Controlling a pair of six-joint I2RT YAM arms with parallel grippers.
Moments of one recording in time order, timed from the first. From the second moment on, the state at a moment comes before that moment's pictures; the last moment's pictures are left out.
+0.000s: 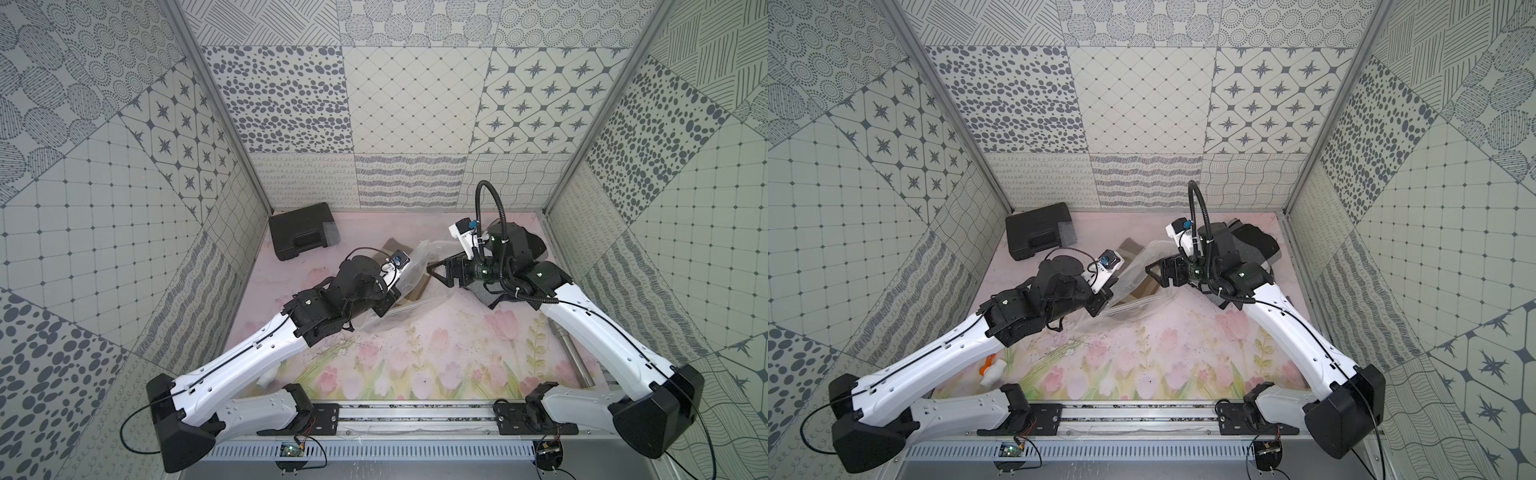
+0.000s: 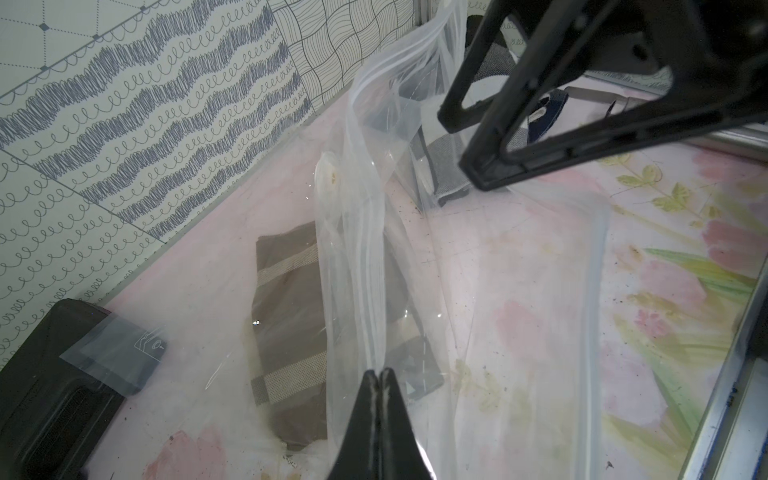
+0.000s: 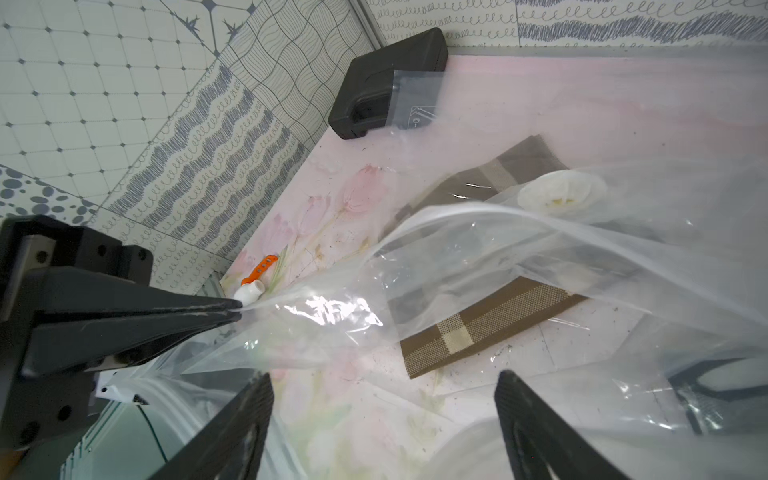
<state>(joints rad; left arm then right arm) -0.89 1.10 1.10 -0.56 -0.15 0.15 0.53 1.27 1.22 -0.54 -0.44 0.25</state>
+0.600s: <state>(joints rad) -0.89 1.11 1.13 -0.53 -0.27 0.17 0.61 1.49 1.11 -0.60 -0.24 0.21</state>
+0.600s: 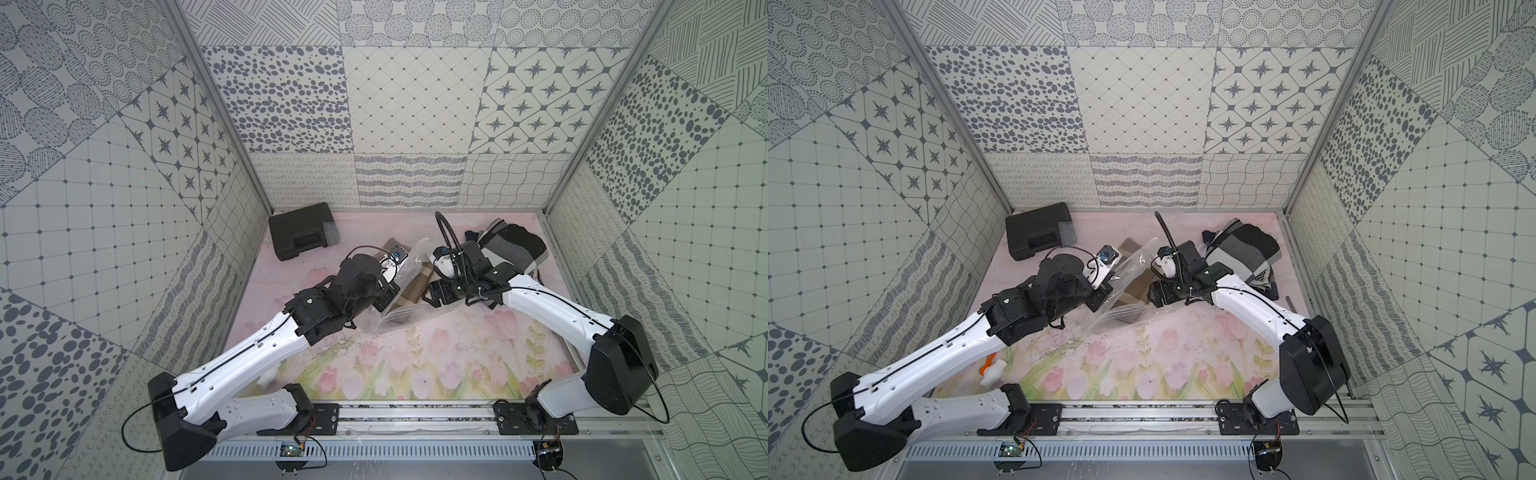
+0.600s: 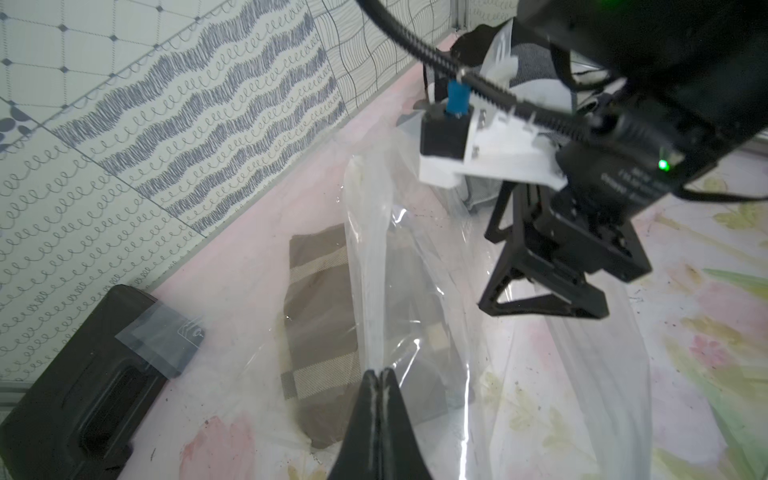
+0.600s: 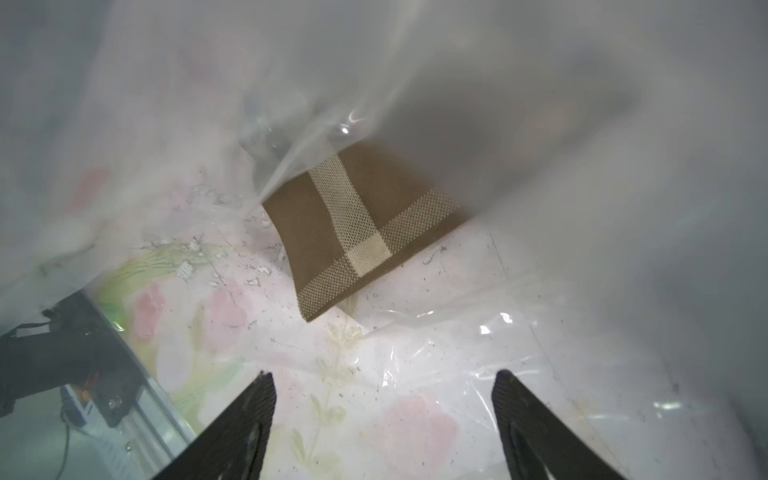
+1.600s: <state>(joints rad) -0.89 1.27 1.29 -0.43 -0.42 0.23 0.75 1.93 1.29 -0.40 -0.35 0.35</state>
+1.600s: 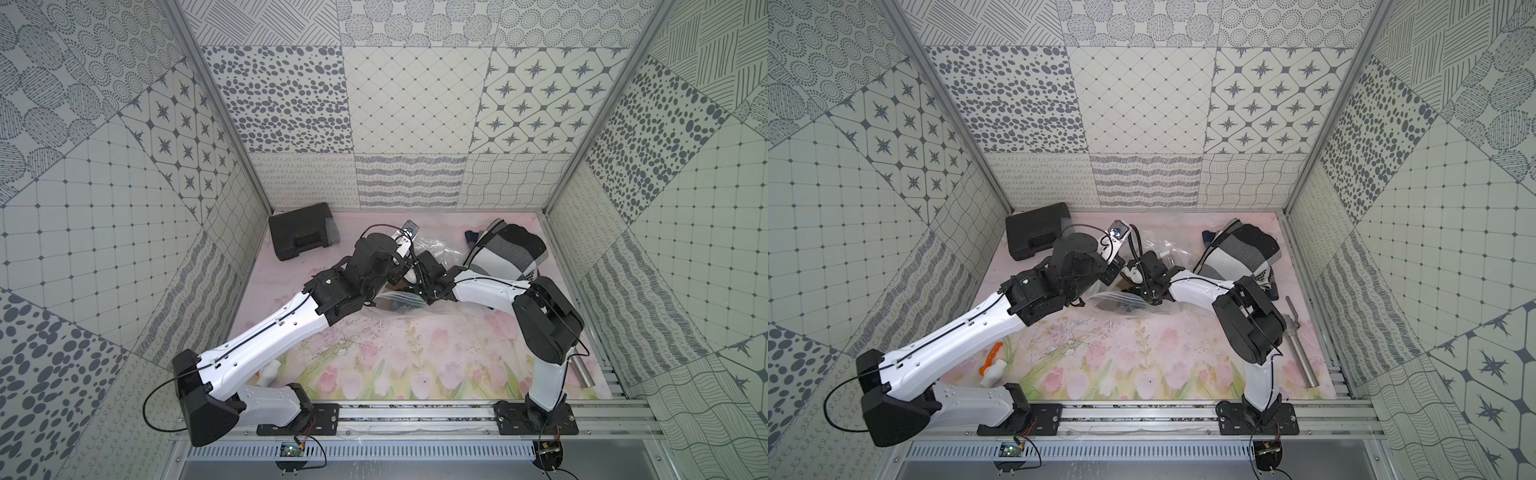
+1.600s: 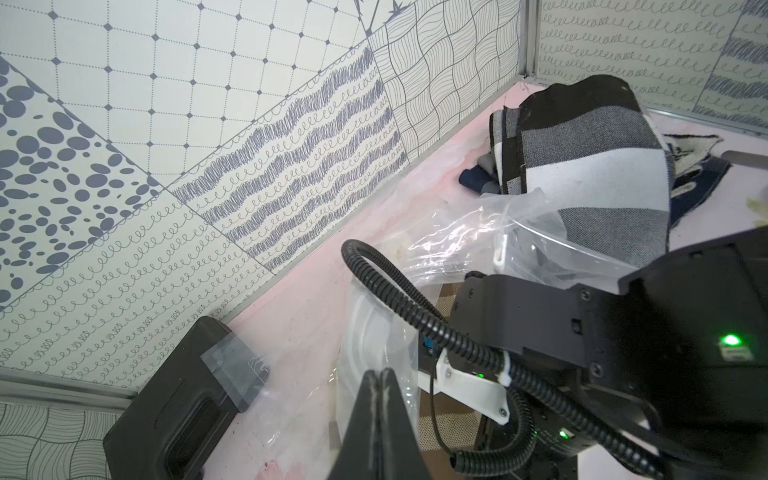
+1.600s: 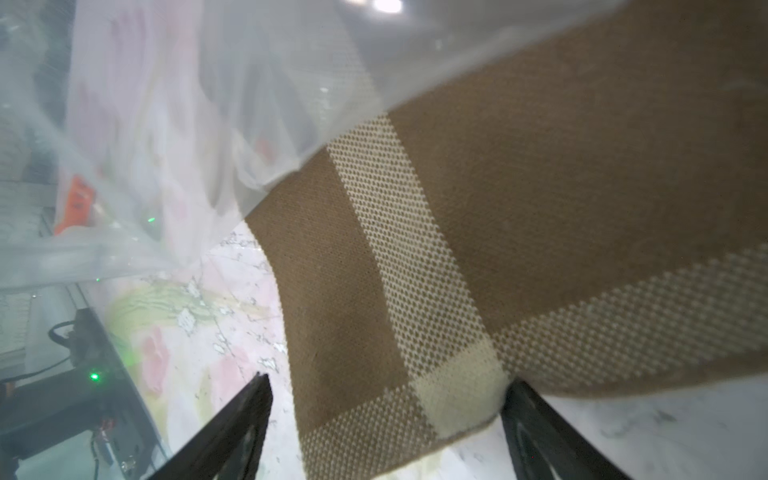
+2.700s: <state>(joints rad) -0.89 1.15 1.05 -0.27 -0.42 0.19 0.72 1.72 1.55 -0.78 -0.26 0.38</state>
